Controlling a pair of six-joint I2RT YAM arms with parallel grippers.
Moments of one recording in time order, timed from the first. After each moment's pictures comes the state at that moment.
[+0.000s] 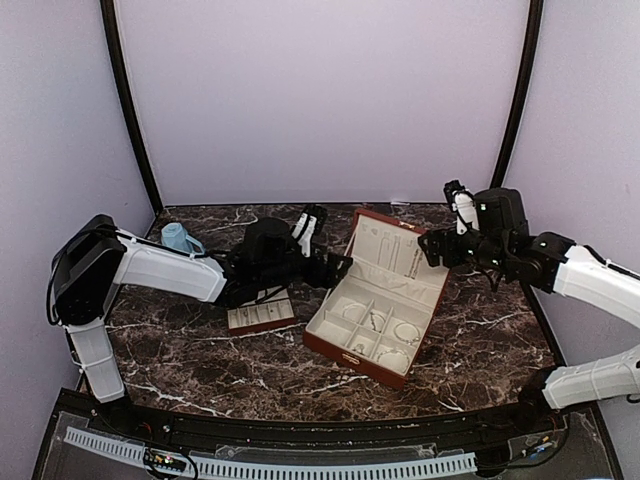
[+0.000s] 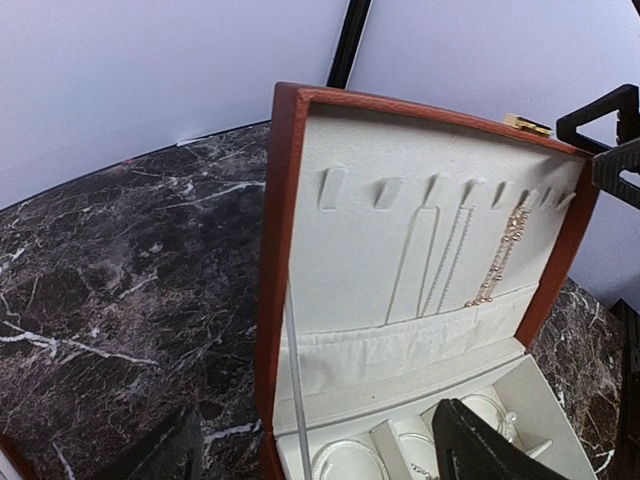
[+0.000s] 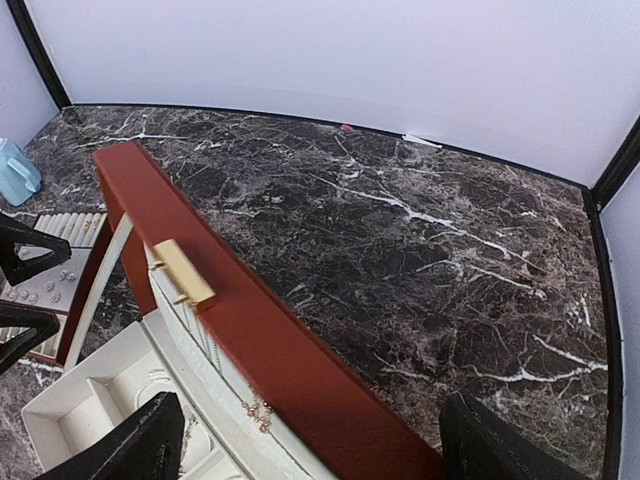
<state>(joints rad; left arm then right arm) -0.87 1.84 1.07 0.48 0.03 -0.25 0.62 1.10 0.87 -0.30 0.24 0.17</state>
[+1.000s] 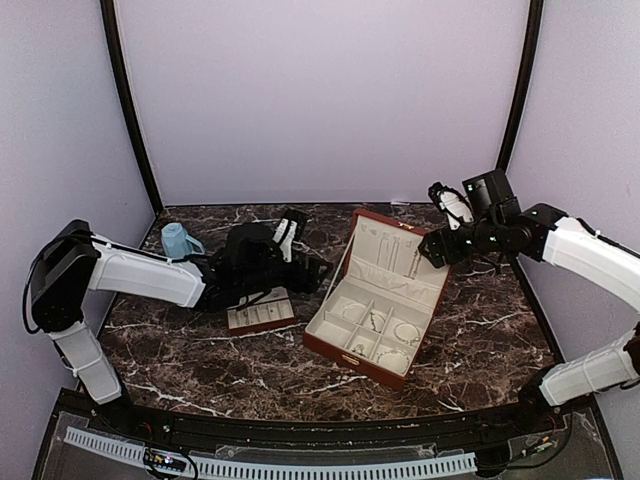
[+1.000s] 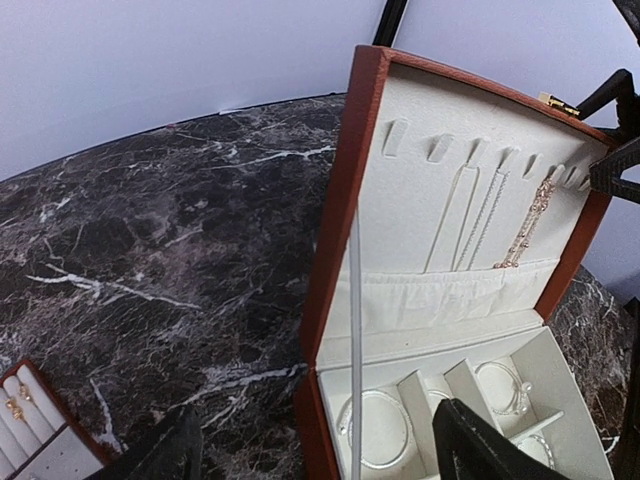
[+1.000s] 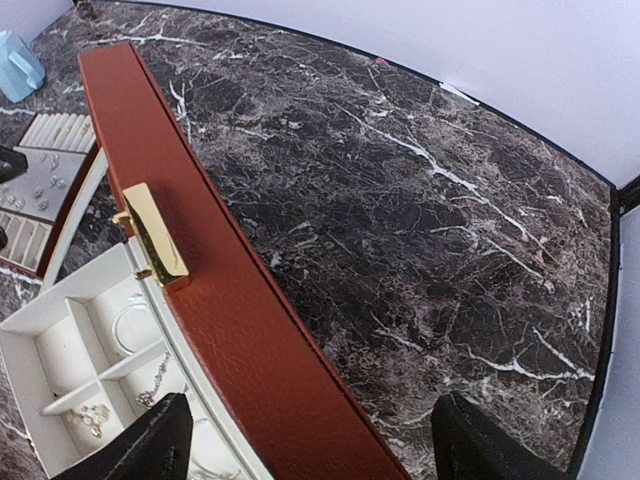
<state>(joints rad) -0.85 1.73 0.96 0.42 -0.04 -0.28 0.54 1.23 1.06 -0.56 0.07 0.00</state>
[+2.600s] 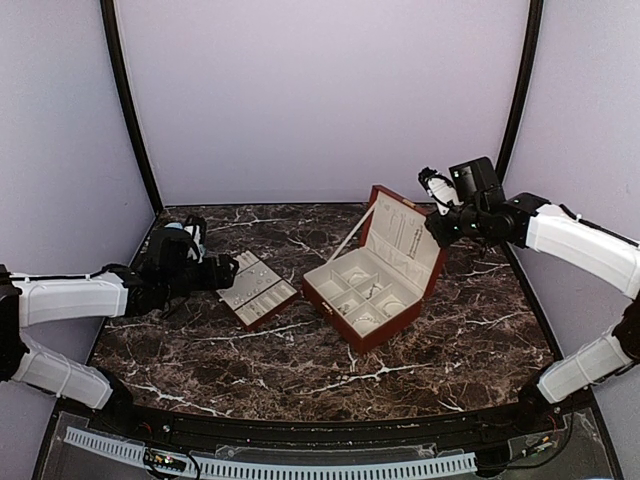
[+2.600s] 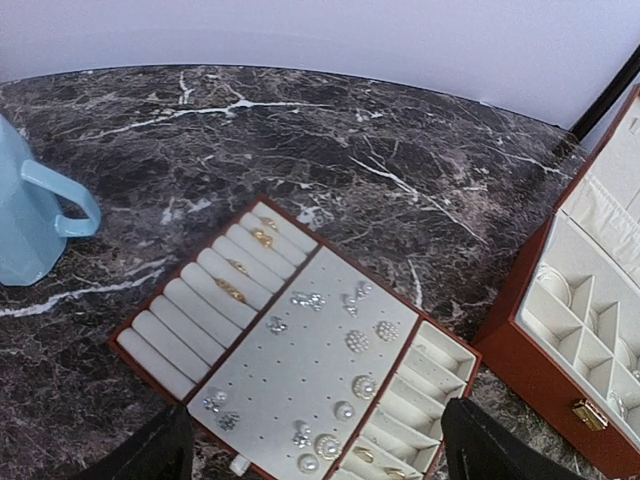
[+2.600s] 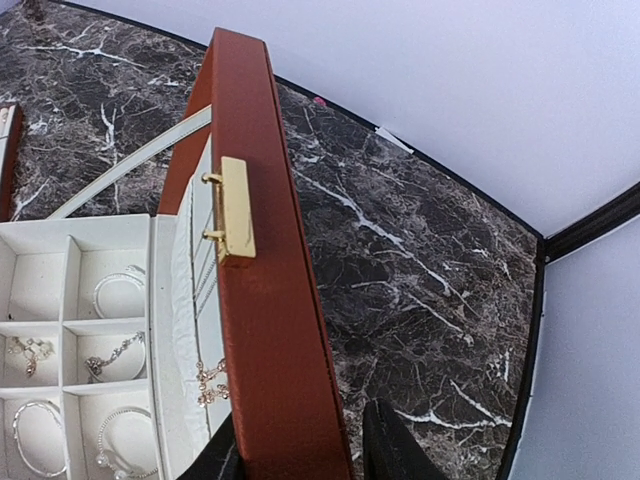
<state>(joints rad) -0.54 1.25 0.61 0.10 -0.17 -0.42 0.54 1.36 1.15 -0.47 0.26 -0.14</state>
